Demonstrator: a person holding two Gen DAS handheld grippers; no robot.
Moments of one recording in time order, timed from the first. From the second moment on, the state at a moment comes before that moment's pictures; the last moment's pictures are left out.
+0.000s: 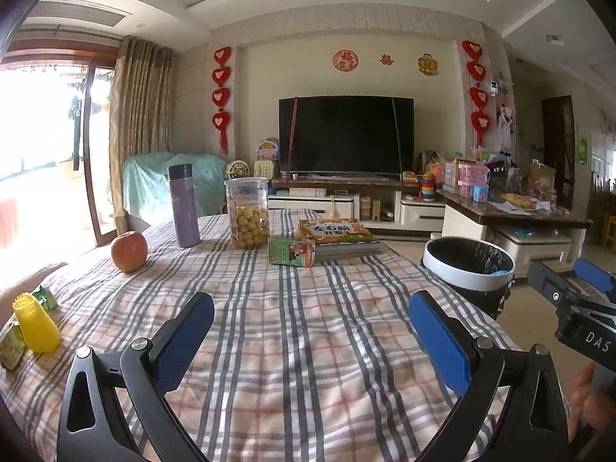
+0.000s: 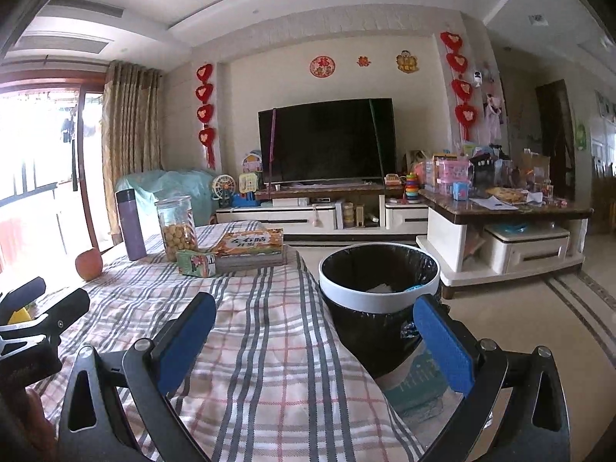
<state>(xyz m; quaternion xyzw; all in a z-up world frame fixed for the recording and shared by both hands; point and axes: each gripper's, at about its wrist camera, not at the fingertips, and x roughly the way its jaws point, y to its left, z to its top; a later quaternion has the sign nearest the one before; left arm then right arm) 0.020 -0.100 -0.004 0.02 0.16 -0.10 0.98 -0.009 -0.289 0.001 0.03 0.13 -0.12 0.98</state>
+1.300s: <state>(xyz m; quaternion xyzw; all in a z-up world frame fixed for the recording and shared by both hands) 0.016 -0.101 -0.006 0.02 0.15 -0.10 0.98 -0.015 -0.282 0.003 0.03 0.12 -0.11 0.99</state>
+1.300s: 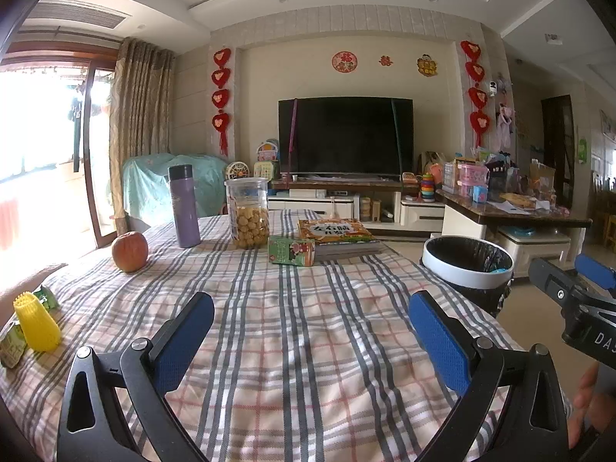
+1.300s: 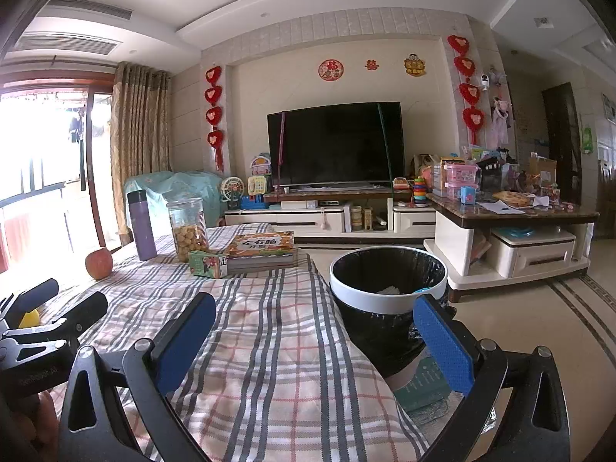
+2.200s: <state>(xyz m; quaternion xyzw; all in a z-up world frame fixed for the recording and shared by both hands) 0.017 -0.099 -0.007 0.02 0.15 -0.10 0.98 -0.015 -0.280 0.002 0.02 0.12 -0.11 0.99</state>
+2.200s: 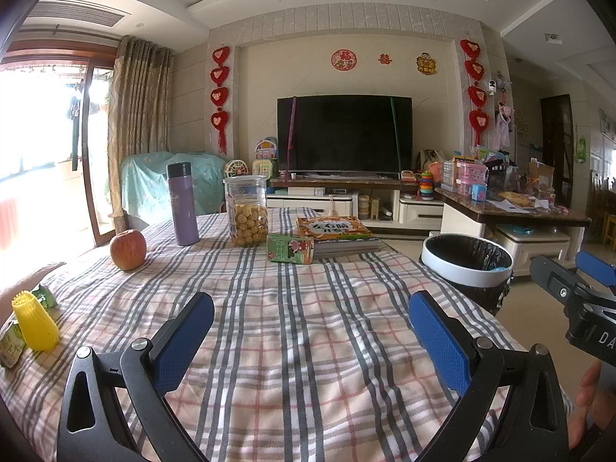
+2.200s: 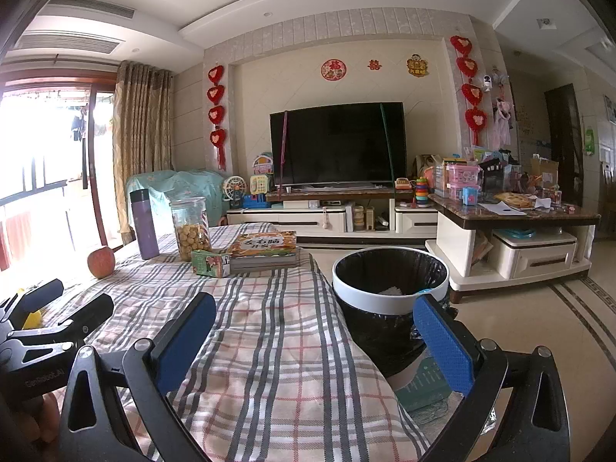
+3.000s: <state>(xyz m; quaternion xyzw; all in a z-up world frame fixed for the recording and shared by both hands) 0.018 -0.099 -0.008 0.02 0.16 -0.10 0.98 -0.017 -0.277 0.001 0.02 0.13 -0.10 0.99</state>
